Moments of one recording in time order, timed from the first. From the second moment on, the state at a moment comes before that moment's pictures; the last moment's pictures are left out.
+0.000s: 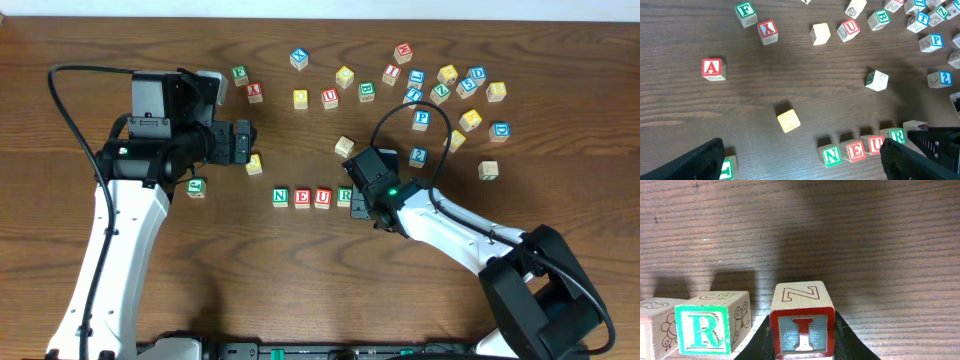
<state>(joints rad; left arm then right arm) -0.05 1.38 1.22 -0.76 0.26 0.03 0.64 1.74 0.94 -0.43 0.16 0.69</state>
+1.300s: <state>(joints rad) -0.05 1.38 1.22 -0.76 0.26 0.03 0.64 1.76 0.94 -0.43 0.10 0.68</state>
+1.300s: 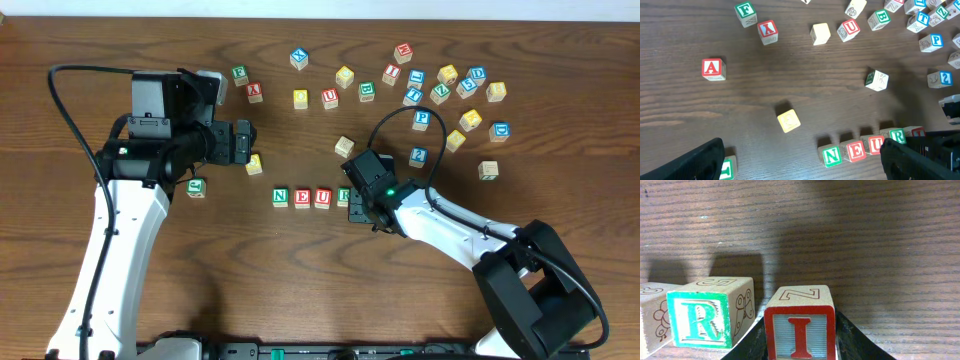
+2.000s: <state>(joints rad) -0.05 1.38 1.22 -0.76 0.26 0.03 0.64 1.76 0.97 -0.50 0.11 0.67</state>
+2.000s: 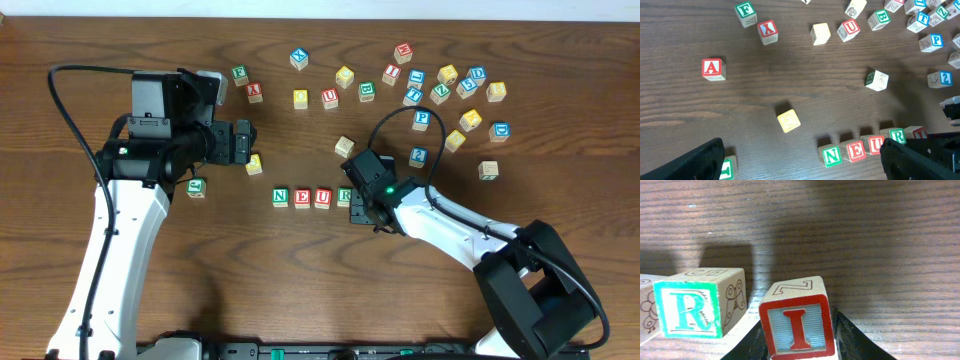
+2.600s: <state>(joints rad) -0.05 1.38 1.22 -0.76 0.26 0.03 0.64 1.76 1.01 -0.55 0.12 0.64</state>
